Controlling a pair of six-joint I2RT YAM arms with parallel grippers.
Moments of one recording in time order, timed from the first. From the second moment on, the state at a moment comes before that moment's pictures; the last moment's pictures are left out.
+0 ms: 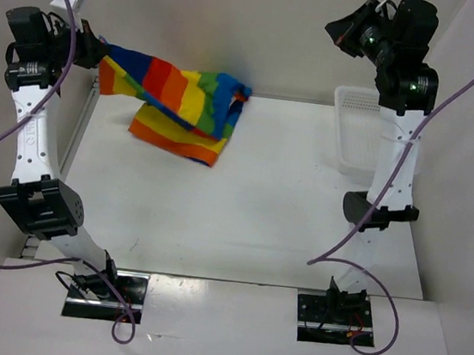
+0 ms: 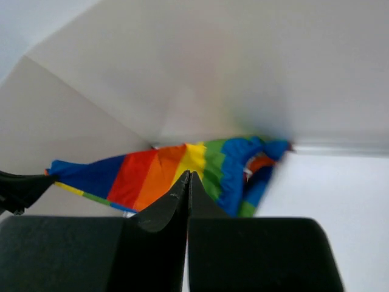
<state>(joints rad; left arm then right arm) 0.36 1.66 1.92 -0.50 0.65 0.07 0.15 2.11 3.02 -0.94 -0.27 0.54</state>
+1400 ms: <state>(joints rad) 0.48 1.43 1.34 -0.68 0.49 0.07 0.73 2.26 2.01 -0.42 -0.24 0.81</state>
